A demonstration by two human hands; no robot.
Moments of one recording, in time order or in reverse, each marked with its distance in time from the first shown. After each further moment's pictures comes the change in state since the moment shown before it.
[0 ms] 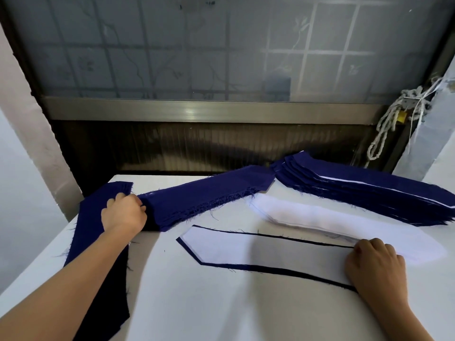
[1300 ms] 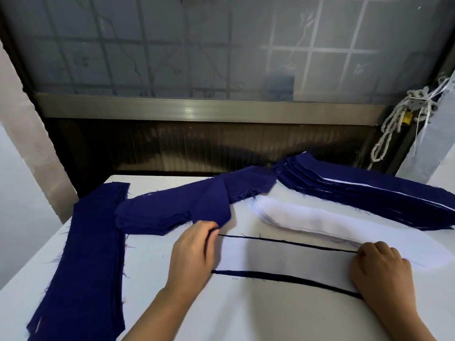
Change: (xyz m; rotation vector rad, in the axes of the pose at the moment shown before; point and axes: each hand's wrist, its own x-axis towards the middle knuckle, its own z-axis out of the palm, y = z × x) left_hand -0.116 0.080 0.050 -0.739 0.375 0.665; right_hand 0.005 0.000 0.006 0.016 0.077 -0.029
